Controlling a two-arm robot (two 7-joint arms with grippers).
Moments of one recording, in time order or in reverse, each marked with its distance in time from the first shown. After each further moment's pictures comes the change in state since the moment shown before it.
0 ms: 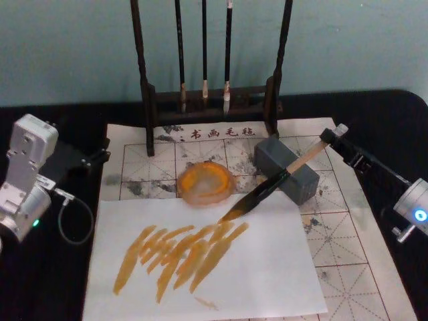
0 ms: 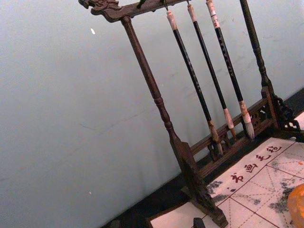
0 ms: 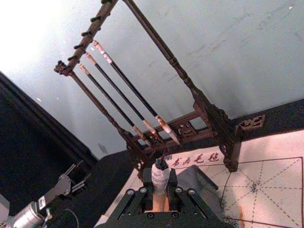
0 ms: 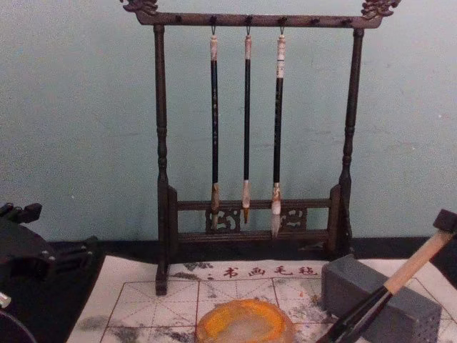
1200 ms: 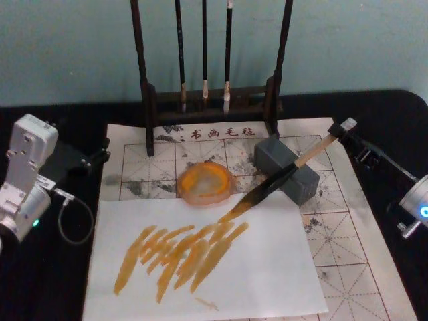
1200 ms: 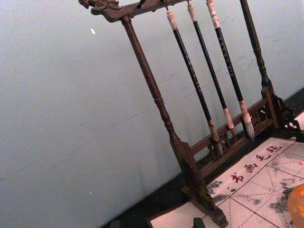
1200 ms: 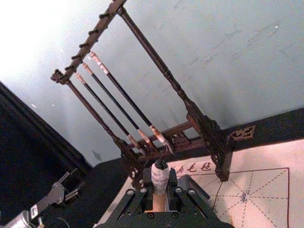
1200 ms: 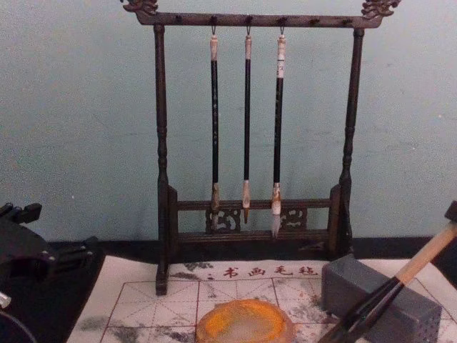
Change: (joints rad) left arm 0.000 0.000 0.000 0.000 0.000 0.000 0.000; right arm -0.011 -0.013 0.044 -0.001 -0.025 -0.011 -0.006
